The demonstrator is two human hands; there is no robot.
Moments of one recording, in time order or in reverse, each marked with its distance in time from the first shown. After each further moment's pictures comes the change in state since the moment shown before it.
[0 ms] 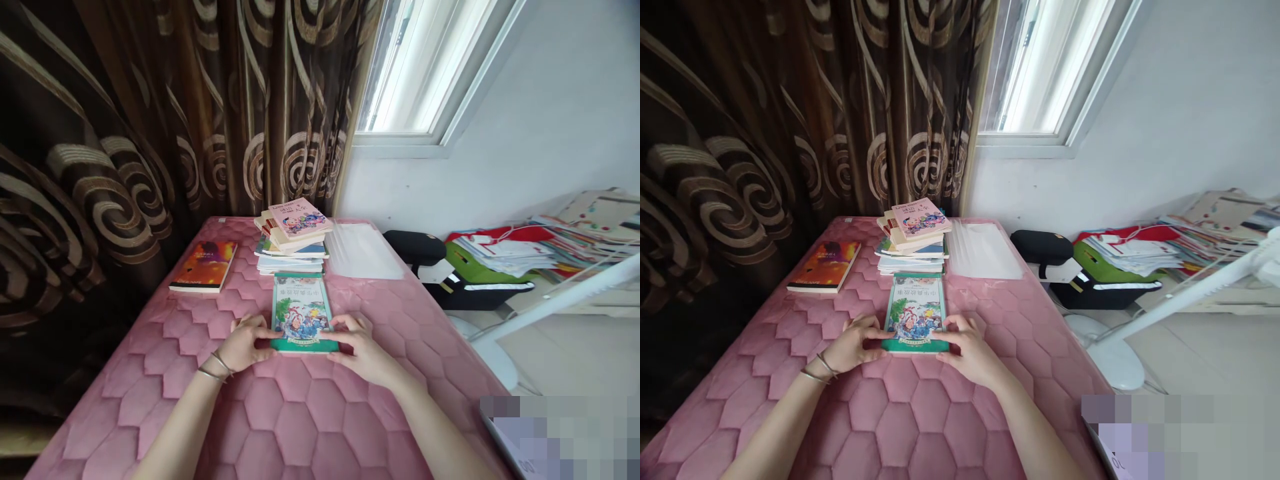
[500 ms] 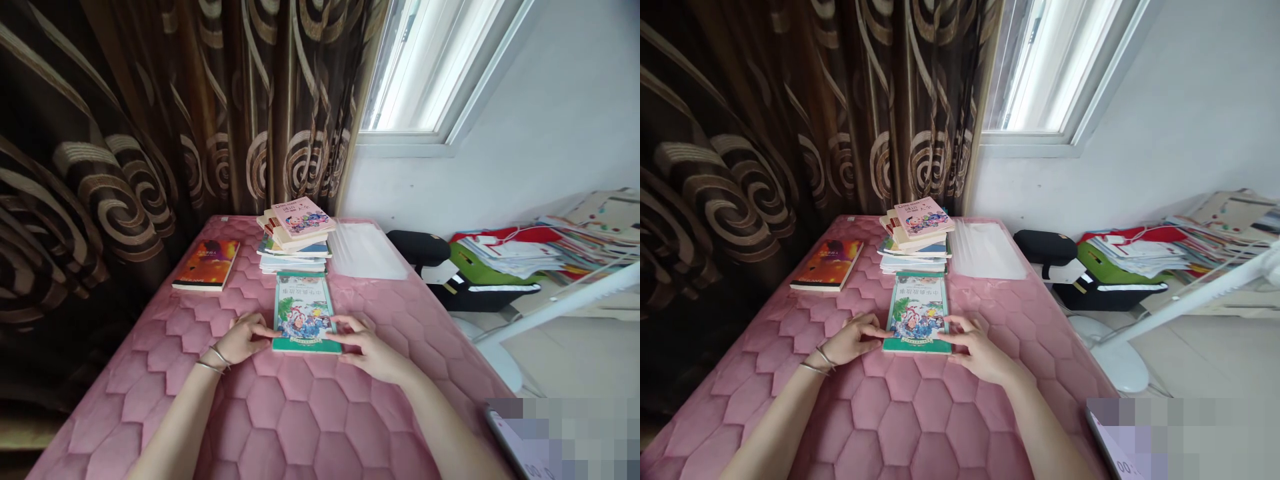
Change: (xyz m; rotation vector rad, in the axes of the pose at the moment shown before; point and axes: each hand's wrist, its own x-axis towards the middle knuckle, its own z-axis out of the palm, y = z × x) left_hand 0.004 -0.022 0.001 -0.066 -0.006 0.044; right_hand 0.001 0.013 -0.010 0.110 -0.191 0.027
